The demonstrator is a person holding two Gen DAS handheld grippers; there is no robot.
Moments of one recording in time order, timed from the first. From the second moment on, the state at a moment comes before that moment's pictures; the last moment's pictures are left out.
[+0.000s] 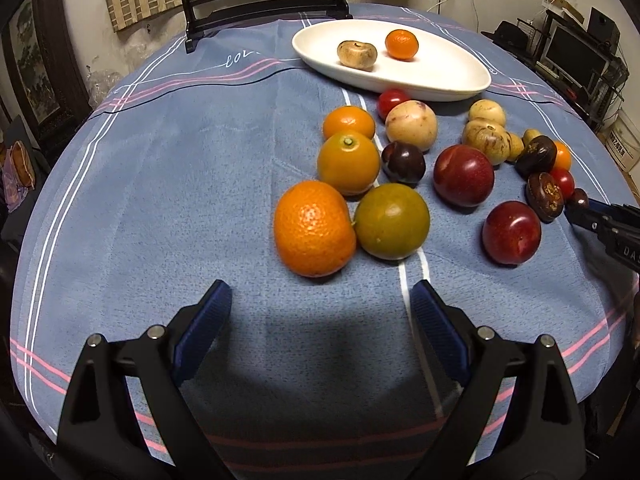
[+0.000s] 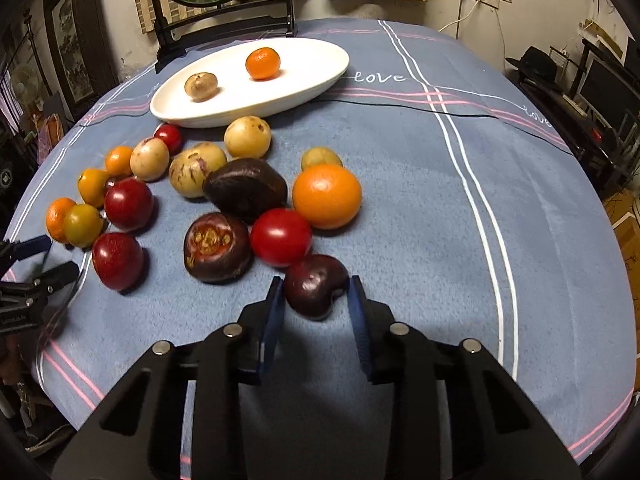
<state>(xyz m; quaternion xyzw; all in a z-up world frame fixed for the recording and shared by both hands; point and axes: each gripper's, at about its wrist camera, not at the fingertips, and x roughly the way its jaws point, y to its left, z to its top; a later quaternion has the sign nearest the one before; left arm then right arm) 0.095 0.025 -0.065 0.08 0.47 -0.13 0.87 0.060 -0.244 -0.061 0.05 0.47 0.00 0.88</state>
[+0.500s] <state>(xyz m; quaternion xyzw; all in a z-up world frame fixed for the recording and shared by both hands) 0.102 0.032 -0.064 0.08 0.46 -0.12 0.88 0.037 -0.241 -0.043 0.06 0.45 0.03 0.89</state>
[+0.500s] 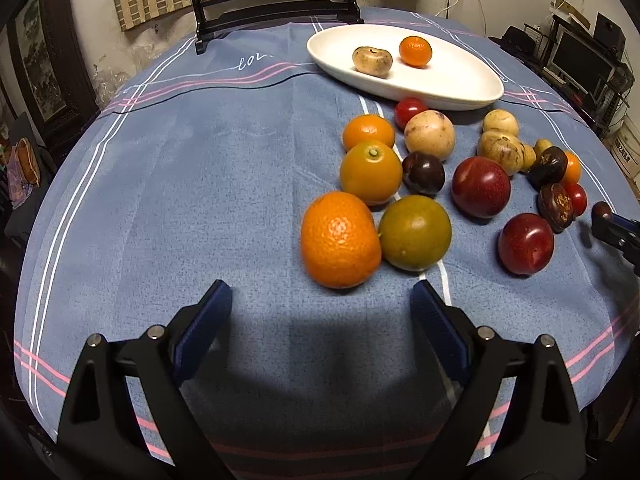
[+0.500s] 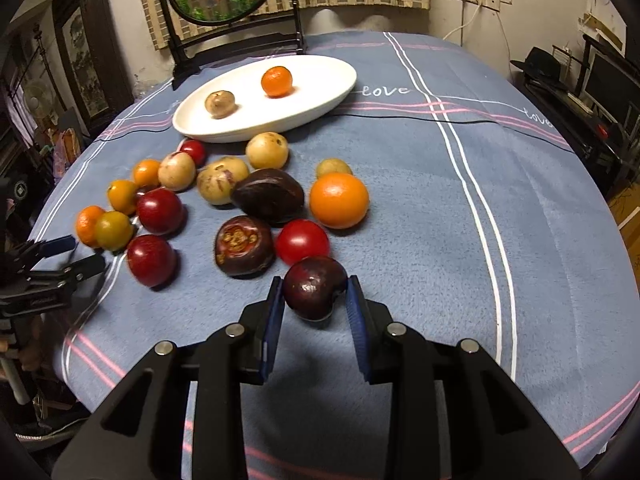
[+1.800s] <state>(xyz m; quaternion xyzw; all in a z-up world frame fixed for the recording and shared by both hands) 0.097 0.030 -0.026 0.07 0.41 -0.20 0.89 0.027 -0.234 -0.025 0.06 0.43 0.07 0.90</state>
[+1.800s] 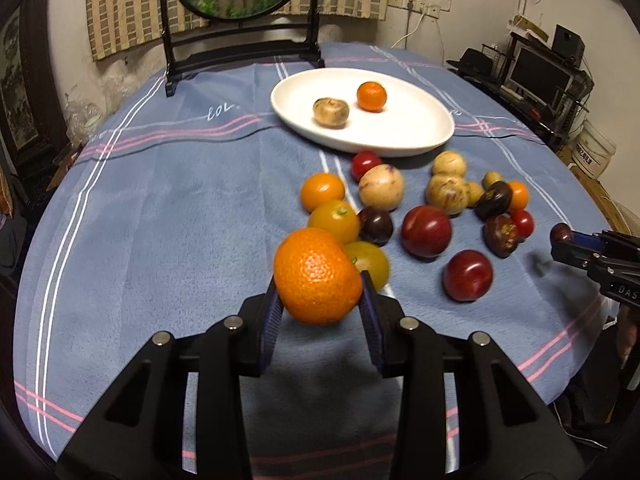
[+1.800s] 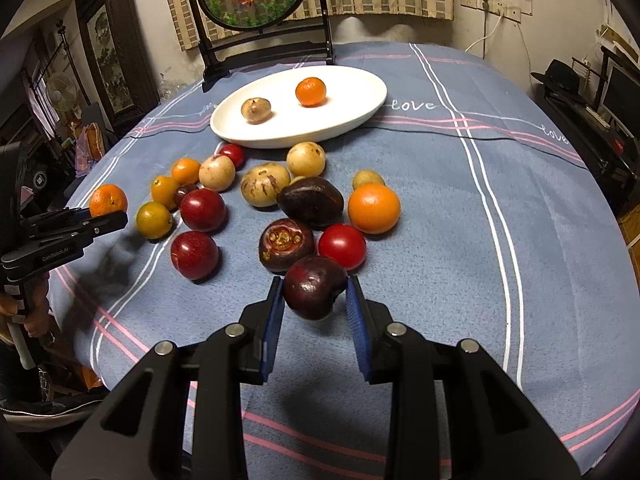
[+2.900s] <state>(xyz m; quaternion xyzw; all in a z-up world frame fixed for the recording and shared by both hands) 0.329 -0.072 -0.011 0.10 0.43 -0.16 0.88 0.280 -0.216 -0.023 -0.06 0.47 0.06 0.88</state>
